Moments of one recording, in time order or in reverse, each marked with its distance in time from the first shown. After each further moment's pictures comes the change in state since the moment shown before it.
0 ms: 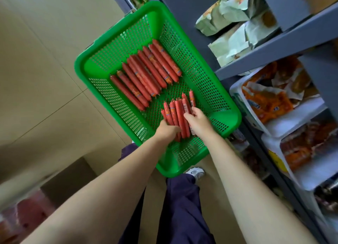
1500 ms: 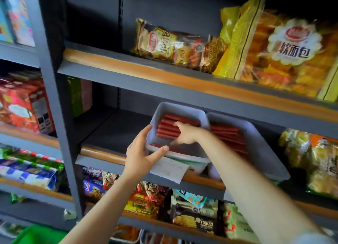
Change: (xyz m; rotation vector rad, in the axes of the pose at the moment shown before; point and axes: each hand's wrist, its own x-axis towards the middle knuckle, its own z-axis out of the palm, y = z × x) left_hand -0.524 0.190 0.230 0.397 -0.337 1.716; right_hand -0.519 -0.125 -0.495 -0.655 0.726 -0.203
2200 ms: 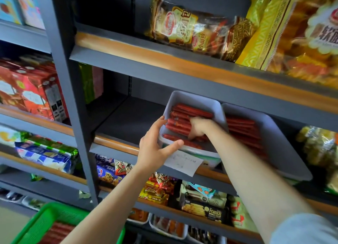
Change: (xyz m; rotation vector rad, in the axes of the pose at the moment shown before) left_hand -0.002 0.008 -0.005 -0.042 -0.021 0.001; right_hand 0.039 -0.001 0.012 -0.254 -0.090 0.119
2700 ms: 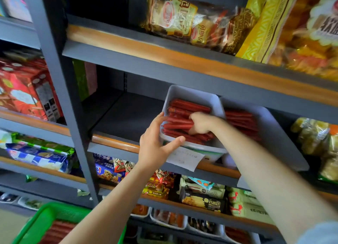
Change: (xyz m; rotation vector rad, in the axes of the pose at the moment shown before) left_hand 0.003 -0.005 0.001 0.005 -0.015 0.000; right_hand -0.008 0.006 0.003 0.114 0.027 -0.064
